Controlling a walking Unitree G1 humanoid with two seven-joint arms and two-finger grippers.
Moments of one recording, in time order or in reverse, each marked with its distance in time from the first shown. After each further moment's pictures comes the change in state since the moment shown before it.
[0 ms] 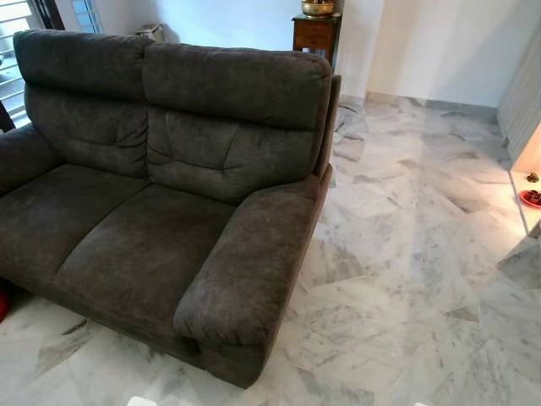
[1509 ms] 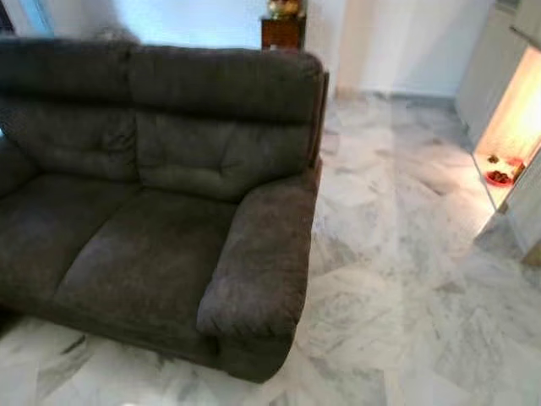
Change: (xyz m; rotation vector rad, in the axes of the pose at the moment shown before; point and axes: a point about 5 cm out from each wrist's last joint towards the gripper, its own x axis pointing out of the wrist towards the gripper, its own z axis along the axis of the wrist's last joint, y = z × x) left arm -0.003 0.006 -0.014 -0.009 0.072 0.020; right arm 0.001 0.007 -0.001 0.005 0.008 0.028
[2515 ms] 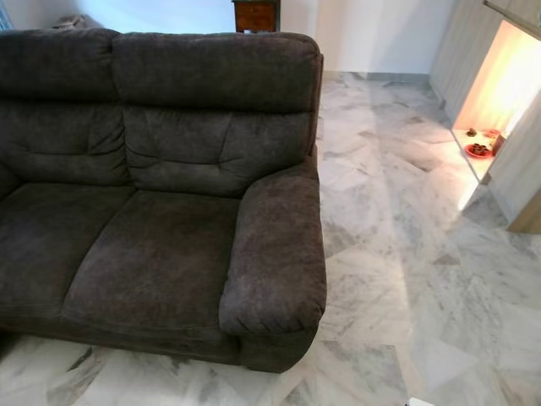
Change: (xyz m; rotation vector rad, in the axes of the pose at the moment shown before) left arm 0.001 -0.002 0.001 -0.020 -0.001 -0.001; right arm 0.000 -0.001 0.005 -0.047 -0.008 0.000
